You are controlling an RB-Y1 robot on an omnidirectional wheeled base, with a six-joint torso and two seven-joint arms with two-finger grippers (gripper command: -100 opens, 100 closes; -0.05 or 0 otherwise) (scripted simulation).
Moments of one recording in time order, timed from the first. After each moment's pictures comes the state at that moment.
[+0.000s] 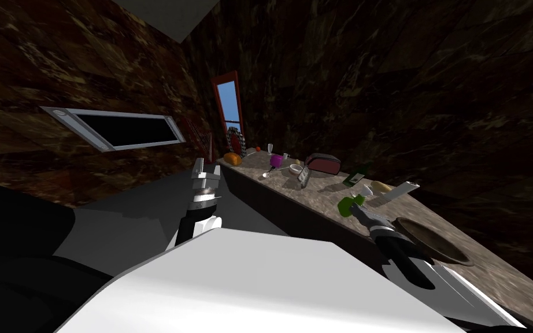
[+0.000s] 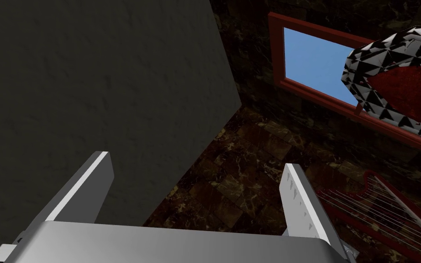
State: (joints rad) left arm 0.54 -0.04 0.00 -2.32 0.08 -0.48 0.04; right arm 0.78 -0.67 -0.34 -2.22 0.35 0.37 0.41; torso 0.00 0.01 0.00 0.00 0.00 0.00
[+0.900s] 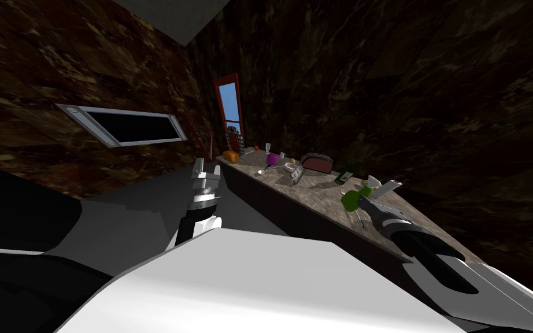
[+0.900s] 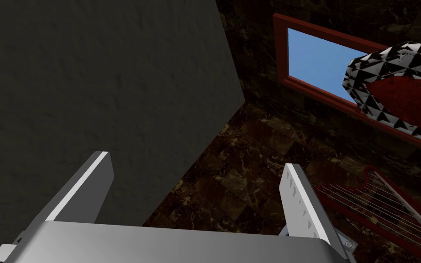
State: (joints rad) left arm 0.54 -0.04 0.00 -2.32 0.08 -0.48 0.04; right arm 0.86 -0.83 -0.47 -2.31 0.21 0.40 0.35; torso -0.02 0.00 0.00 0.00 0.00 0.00
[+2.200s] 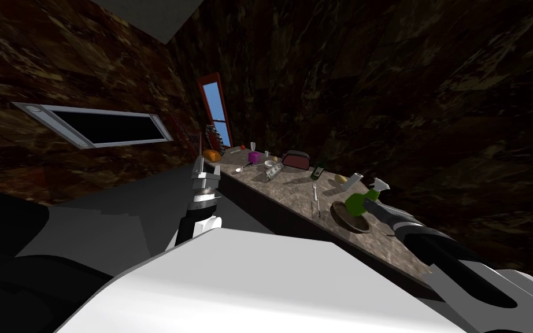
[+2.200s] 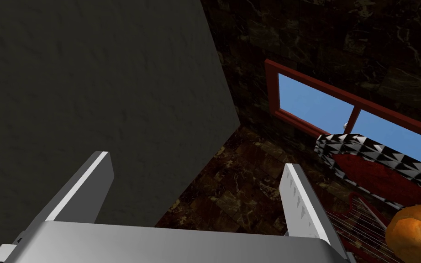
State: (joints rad) left arm 0.54 -0.04 0.00 -2.32 0.08 -0.48 0.04; right arm 0.99 -0.91 -0.56 -2.40 0.10 0.52 0.31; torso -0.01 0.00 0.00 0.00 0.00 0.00
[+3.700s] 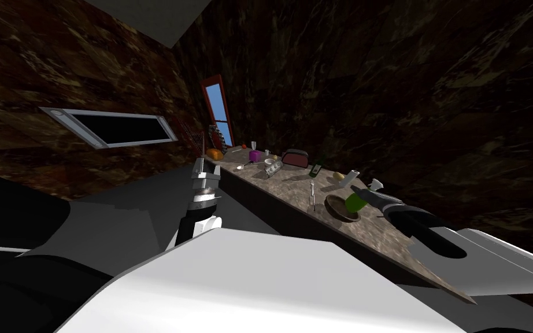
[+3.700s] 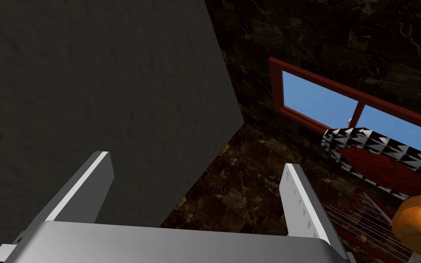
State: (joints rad) left arm 0.54 -0.04 0.00 -2.32 0.08 -0.48 0.04; right arm 0.91 -1.15 -0.56 -2.38 0.03 0.71 0.18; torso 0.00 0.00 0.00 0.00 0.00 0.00
